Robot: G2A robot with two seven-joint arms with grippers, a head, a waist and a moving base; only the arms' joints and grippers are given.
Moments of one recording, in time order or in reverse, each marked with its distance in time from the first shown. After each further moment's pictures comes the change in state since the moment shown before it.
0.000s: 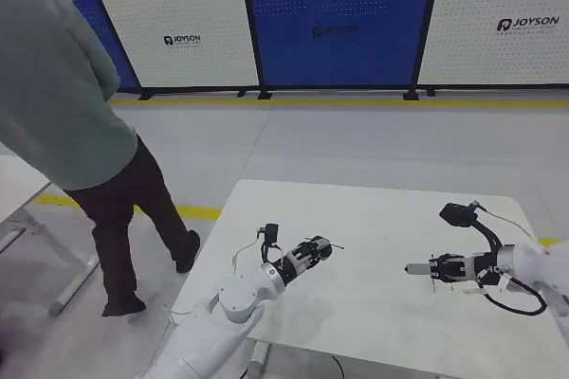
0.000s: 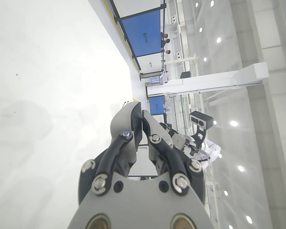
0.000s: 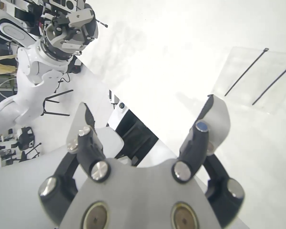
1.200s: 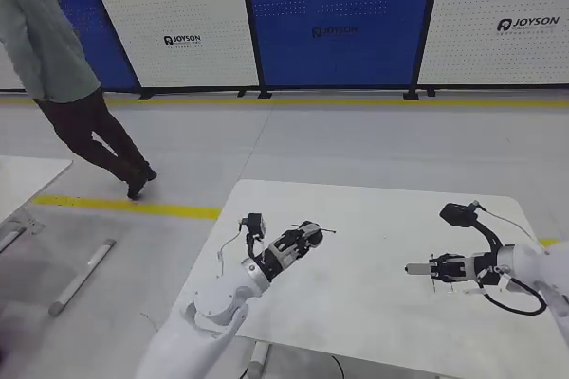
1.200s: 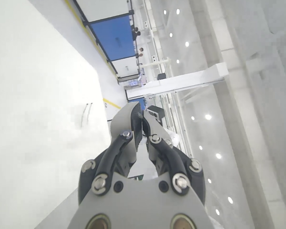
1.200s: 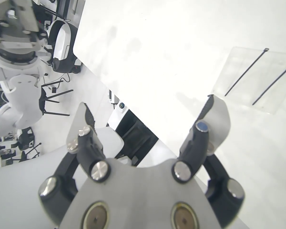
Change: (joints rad) left arm 0.094 0.019 -0.123 -0.183 -0.049 0.016 -0.016; right arm 0.000 0.000 0.000 0.000 0.000 0.000 0.000
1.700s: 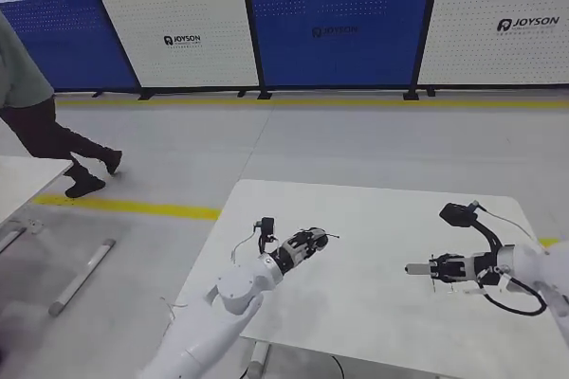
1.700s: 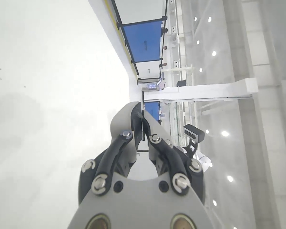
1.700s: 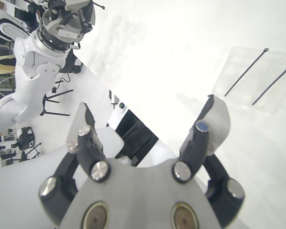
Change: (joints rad) left arm -0.138 -0.025 0.097 0.207 -0.028 0.011 0.006; right arm 0.000 0.000 0.000 0.000 0.000 0.000 0.000
